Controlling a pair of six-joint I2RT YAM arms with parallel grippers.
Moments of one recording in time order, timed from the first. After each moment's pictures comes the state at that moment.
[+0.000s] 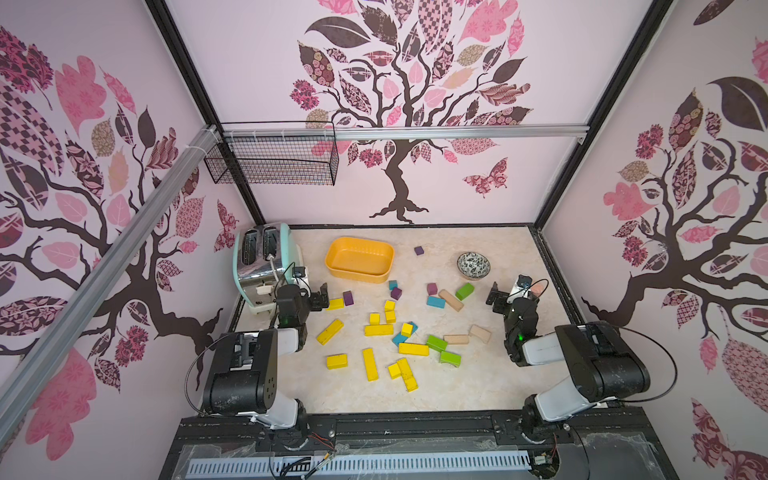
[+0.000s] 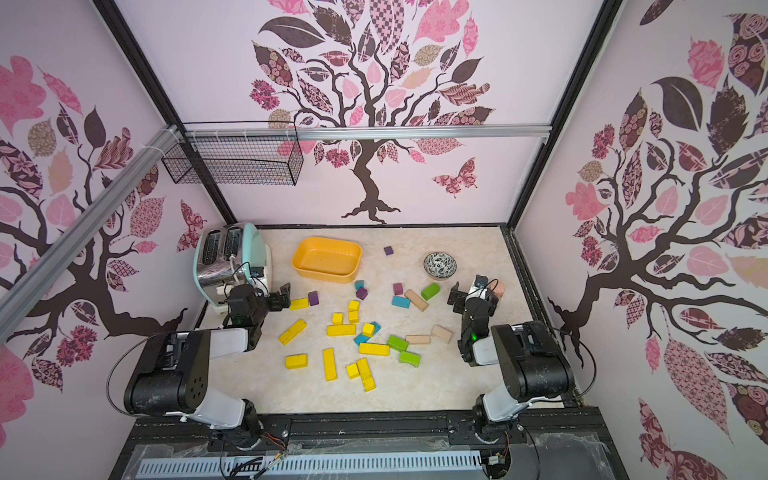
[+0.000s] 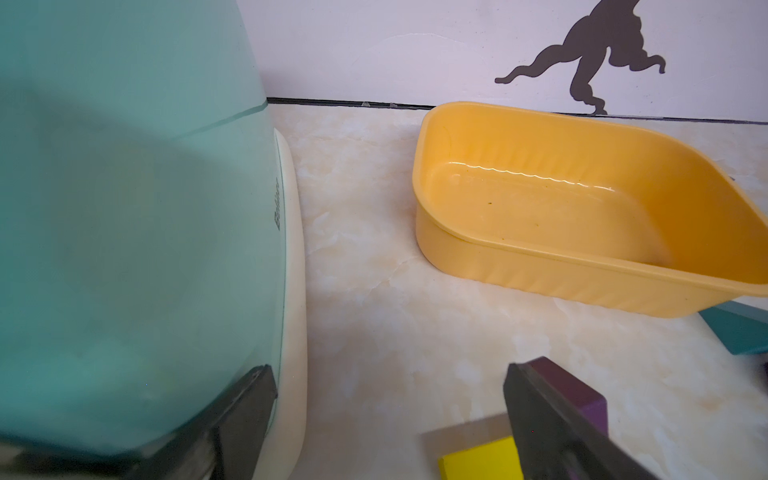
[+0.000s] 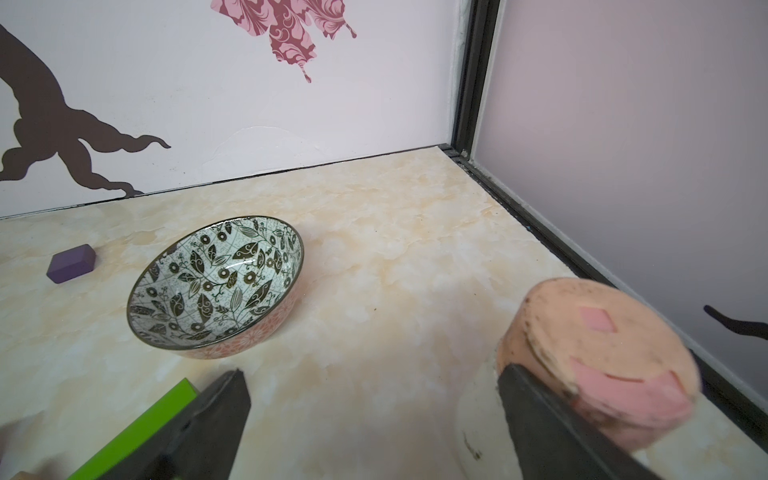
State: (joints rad) left arm 0.06 1.52 0.47 0.66 0.09 -0.02; right arm 0.10 1.56 0.26 1.09 0.35 0.12
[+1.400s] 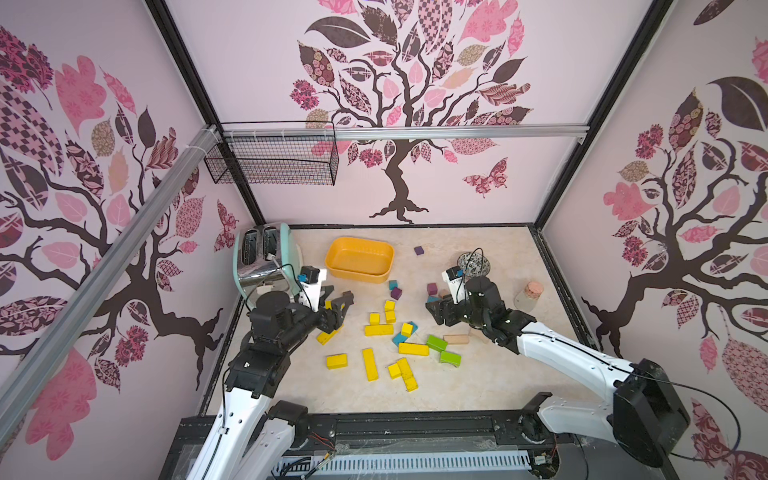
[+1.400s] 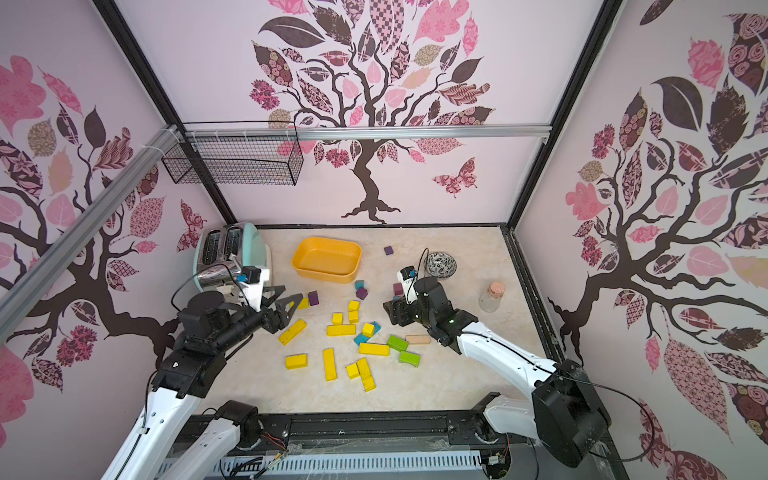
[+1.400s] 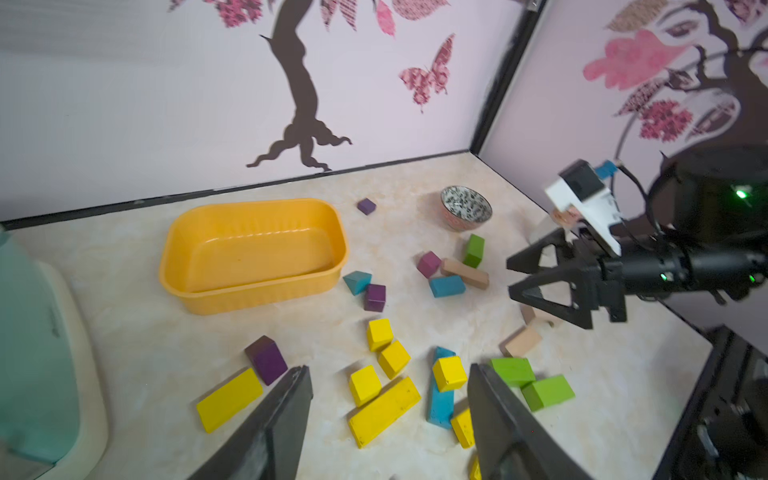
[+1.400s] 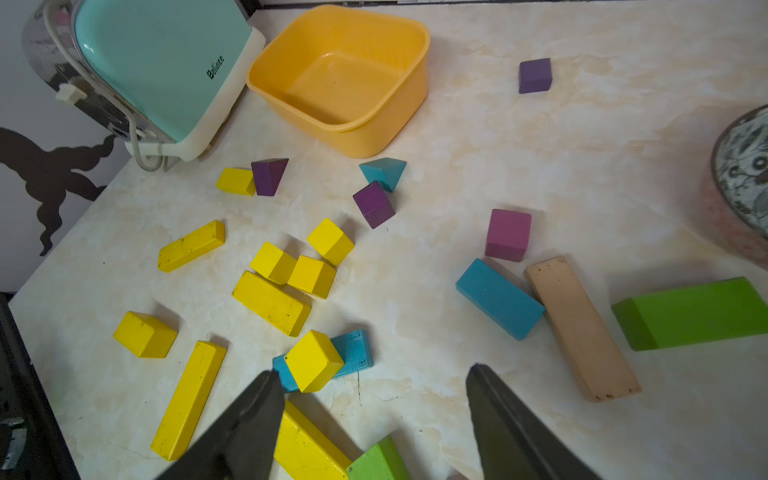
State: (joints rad) left arm -0.31 0.67 0.75 -0.42 0.36 -0.03; right arm 0.63 1.26 0.72 -0.05 -0.12 0.28
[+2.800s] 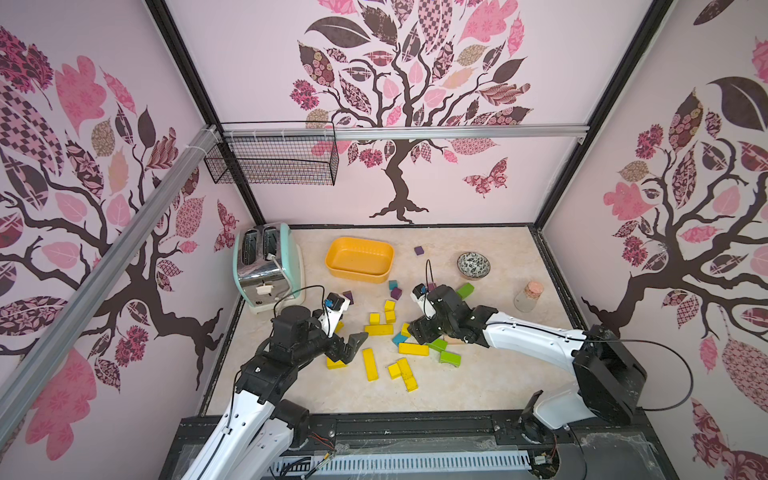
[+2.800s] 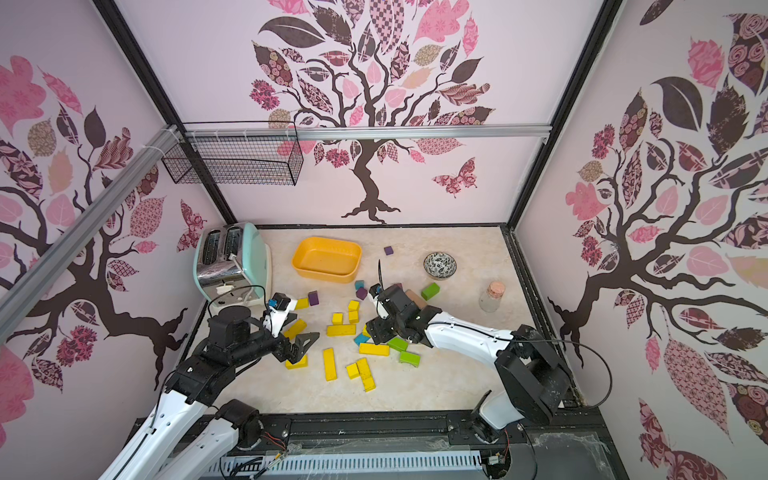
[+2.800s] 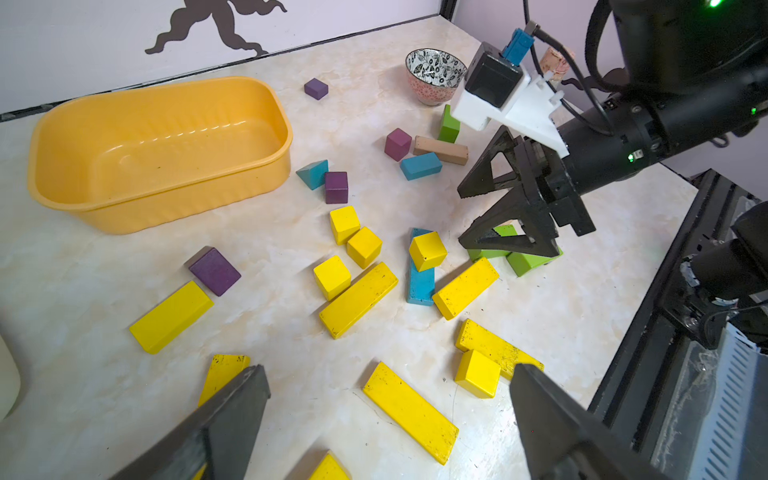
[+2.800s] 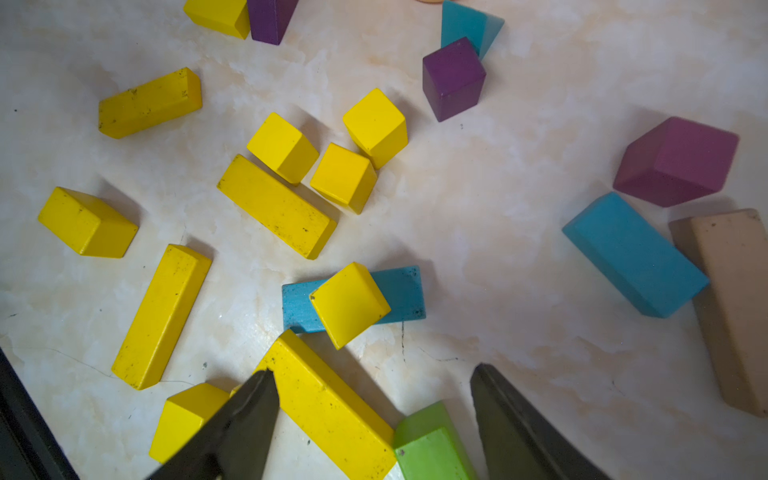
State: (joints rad) left arm -0.39 0.62 0.63 -0.57 0.35 0.07; right arm 0.79 1.49 0.86 -0.25 -0.06 0.22
